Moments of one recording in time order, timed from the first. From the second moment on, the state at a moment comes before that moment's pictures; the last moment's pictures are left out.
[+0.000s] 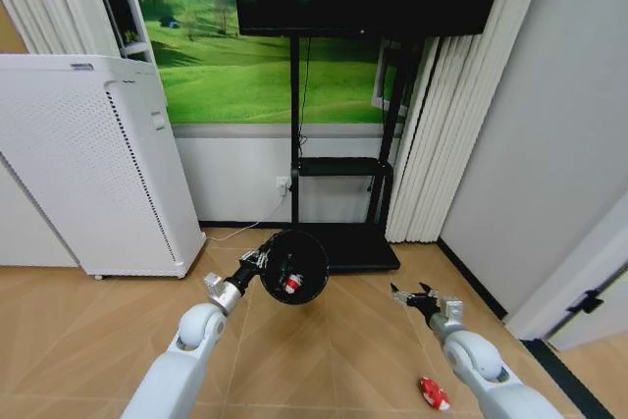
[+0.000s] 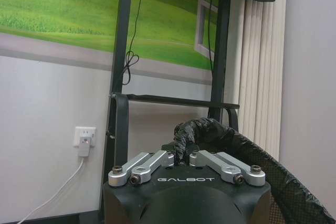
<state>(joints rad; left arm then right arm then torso) 1.04 -1.22 -0.35 -1.78 -0.47 0.08 0.24 -1.30 0.91 0.47 1.73 0.62 -0.30 0.14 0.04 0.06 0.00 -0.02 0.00</state>
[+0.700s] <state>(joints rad) 1.12 -1.25 -0.39 -1.88 -0.46 0.09 0.20 -1.43 0.86 0.49 1.78 0.94 -0.73 0.36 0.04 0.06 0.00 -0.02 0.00</state>
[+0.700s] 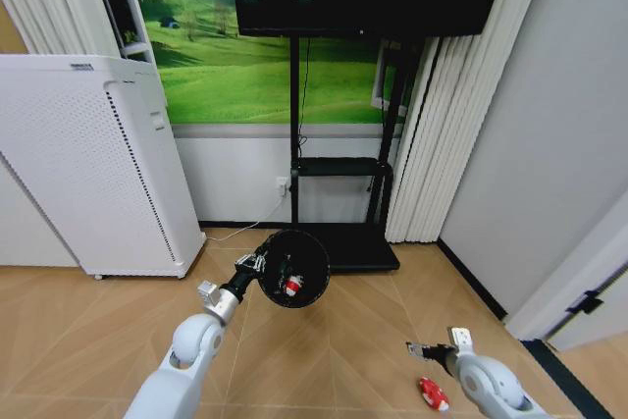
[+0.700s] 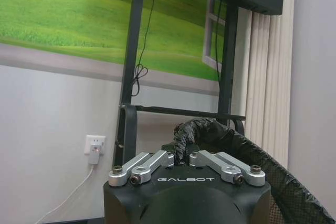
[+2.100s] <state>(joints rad) 1.23 -1.30 -0.47 -1.94 -0.40 0.07 0.25 -1.35 0.97 0.35 1.58 0.96 -0.74 0.49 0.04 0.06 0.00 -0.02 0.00</state>
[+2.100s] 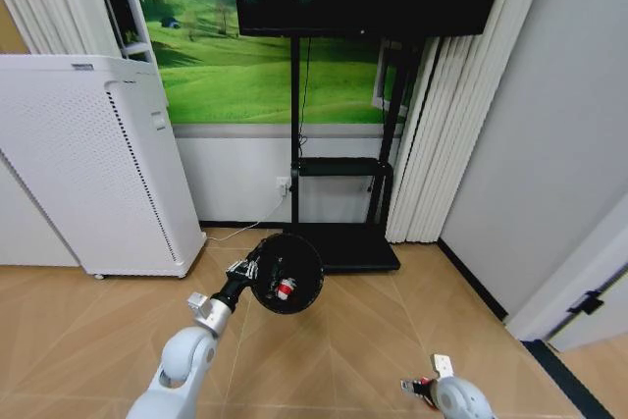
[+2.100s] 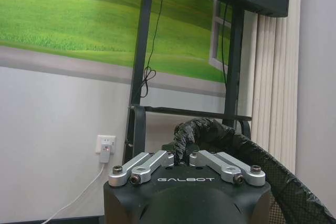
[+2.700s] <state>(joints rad) 1.24 -1.28 -0.49 -1.95 -0.41 0.07 0.26 -1.30 0.99 0.34 1.47 0.93 -0.72 0.47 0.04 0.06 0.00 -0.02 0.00</state>
